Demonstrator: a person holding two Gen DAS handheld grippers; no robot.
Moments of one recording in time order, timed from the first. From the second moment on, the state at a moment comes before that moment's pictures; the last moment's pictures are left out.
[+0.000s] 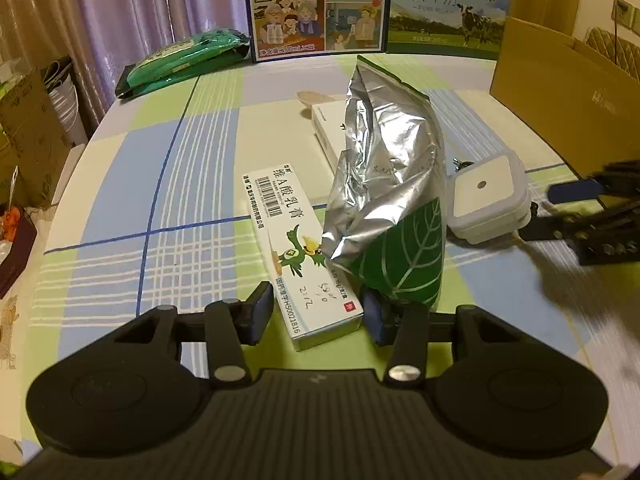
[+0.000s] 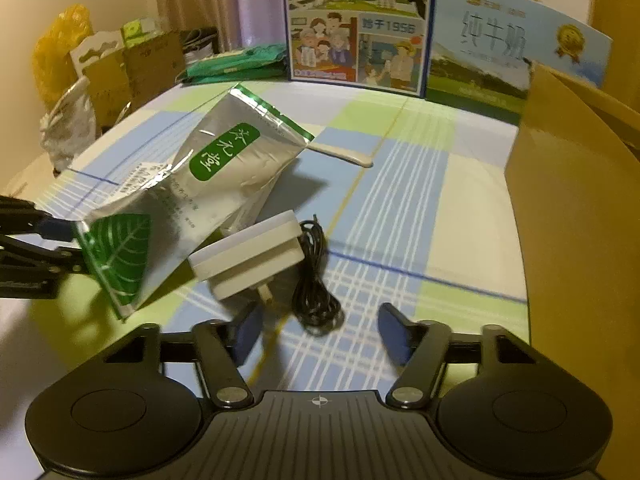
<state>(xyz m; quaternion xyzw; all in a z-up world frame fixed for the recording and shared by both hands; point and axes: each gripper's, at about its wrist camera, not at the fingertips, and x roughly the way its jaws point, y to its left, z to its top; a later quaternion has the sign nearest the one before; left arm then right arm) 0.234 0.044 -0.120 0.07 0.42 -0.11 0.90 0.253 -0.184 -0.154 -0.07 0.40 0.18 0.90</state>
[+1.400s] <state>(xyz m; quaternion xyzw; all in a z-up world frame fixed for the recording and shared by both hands) 0.074 -0.034 -0.100 0.06 0.46 -0.16 0.87 0.042 -0.225 -0.134 0.01 0.45 0.13 0.89</state>
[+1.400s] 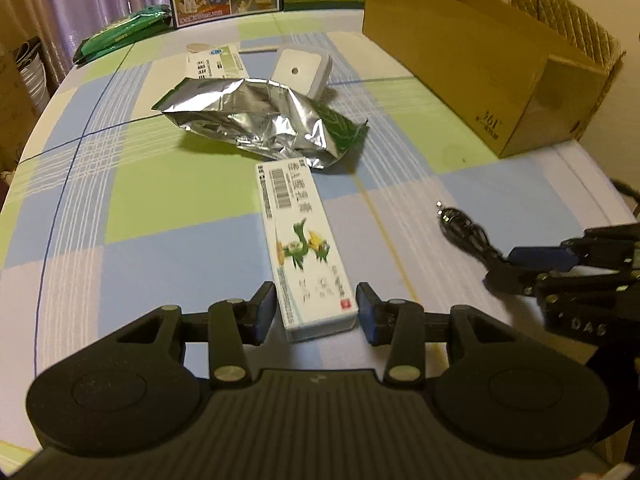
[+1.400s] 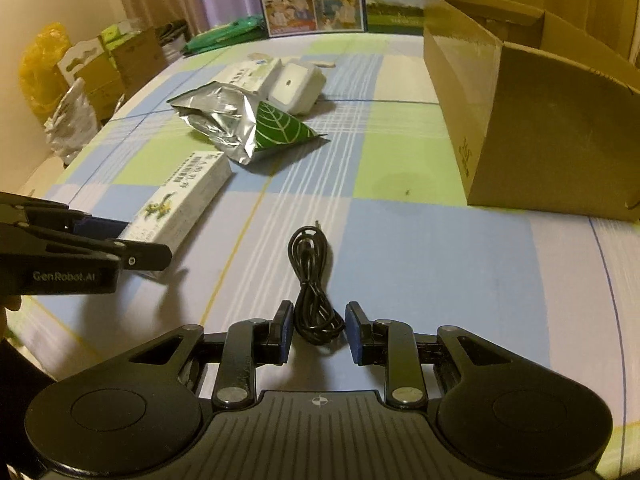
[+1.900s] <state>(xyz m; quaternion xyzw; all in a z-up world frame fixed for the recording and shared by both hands) 0.091 -0.043 -0.110 0.05 0.44 -0.17 0.88 0.050 -0.212 -0.147 -0.06 0.40 0.17 0.90</state>
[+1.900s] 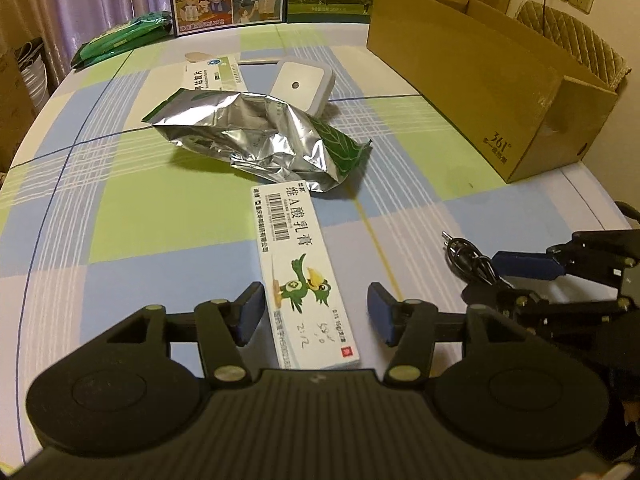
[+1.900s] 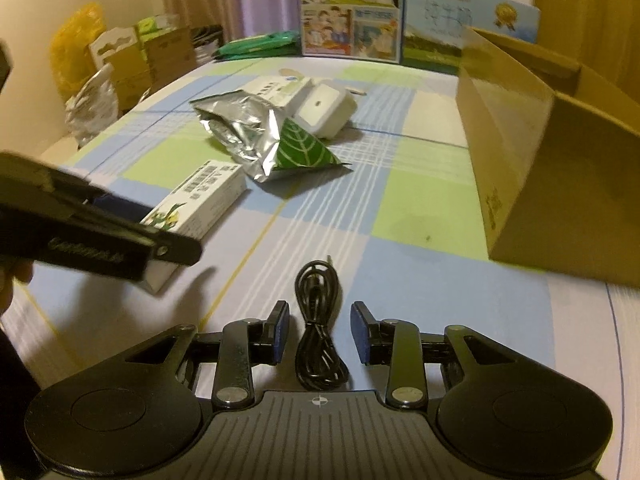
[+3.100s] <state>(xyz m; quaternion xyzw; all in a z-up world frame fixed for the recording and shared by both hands) 0.097 -0.050 -0.119 0.07 0.43 -0.15 0.89 0.051 -0.212 -0.149 -0.05 0.38 0.16 0.91</state>
